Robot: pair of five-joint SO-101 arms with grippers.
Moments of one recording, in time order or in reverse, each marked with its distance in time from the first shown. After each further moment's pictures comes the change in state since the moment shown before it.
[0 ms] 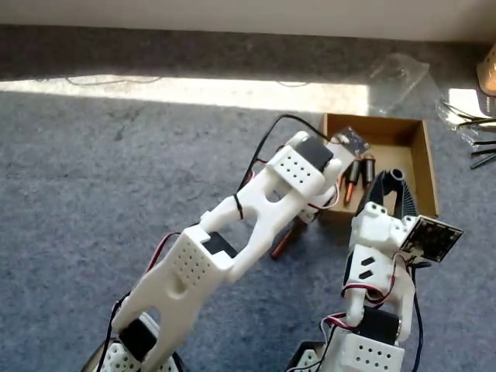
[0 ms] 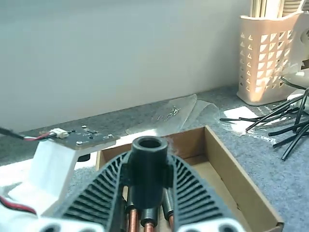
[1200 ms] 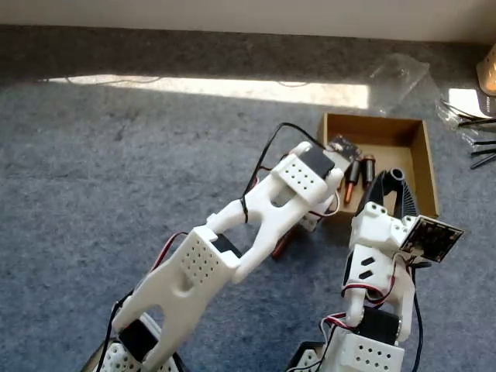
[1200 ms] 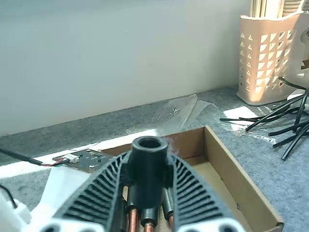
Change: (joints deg) left arm 0.6 5.9 -0.3 -2.9 7.3; right arm 0.0 0.0 0.0 0.0 0.0
